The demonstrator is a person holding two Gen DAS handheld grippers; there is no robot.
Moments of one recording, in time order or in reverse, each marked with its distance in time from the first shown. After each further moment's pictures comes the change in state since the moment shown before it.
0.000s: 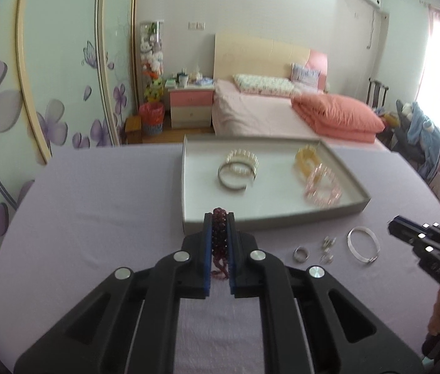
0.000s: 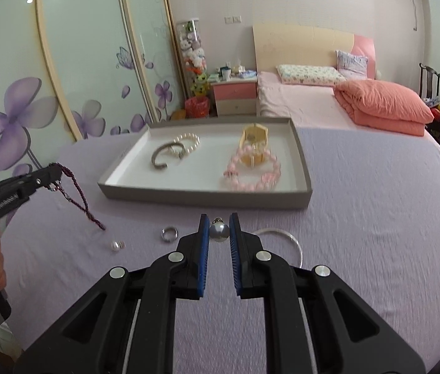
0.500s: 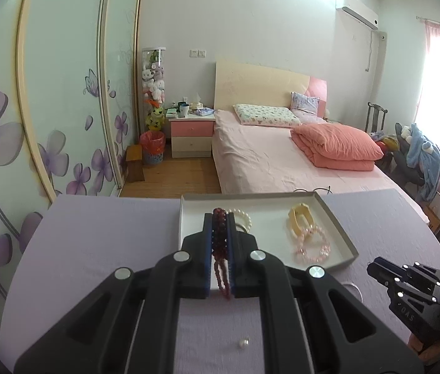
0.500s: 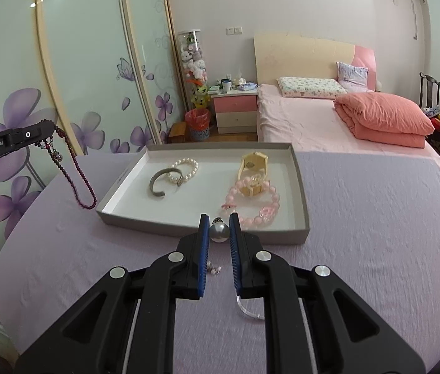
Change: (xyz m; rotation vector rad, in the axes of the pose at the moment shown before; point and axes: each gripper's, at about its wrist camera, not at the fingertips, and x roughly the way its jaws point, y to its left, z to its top) left arm -0.008 -0.010 0.075 -0.006 -0.107 0.010; right arm 0.008 -0.008 0.034 -0.008 -0.051 -0.004
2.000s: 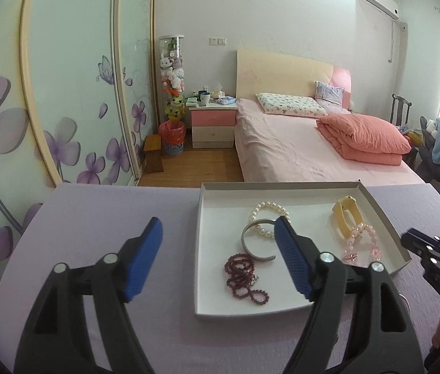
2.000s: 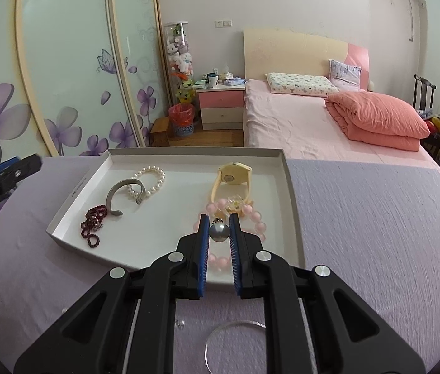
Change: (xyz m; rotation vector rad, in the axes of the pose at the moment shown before) left arm 0.082 0.021 -0.026 -0.020 0.041 0.101; right arm 0.076 -0.015 0.023 -0.015 0.032 -0.071
